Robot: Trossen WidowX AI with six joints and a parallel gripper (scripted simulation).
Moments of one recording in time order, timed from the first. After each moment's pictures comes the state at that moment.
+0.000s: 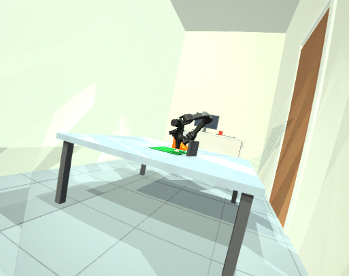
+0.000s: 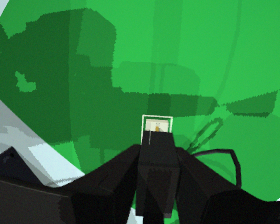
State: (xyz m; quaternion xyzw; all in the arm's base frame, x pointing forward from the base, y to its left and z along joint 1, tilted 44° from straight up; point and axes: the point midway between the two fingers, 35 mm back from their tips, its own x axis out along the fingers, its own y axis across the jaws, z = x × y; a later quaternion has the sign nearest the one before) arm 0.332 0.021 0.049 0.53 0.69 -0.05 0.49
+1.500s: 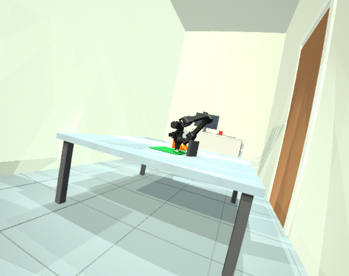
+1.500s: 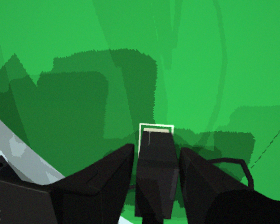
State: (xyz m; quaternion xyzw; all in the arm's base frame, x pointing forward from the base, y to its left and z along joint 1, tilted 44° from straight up) arm 0.332 0.032 0.037 0.53 0.69 -0.05 0.49
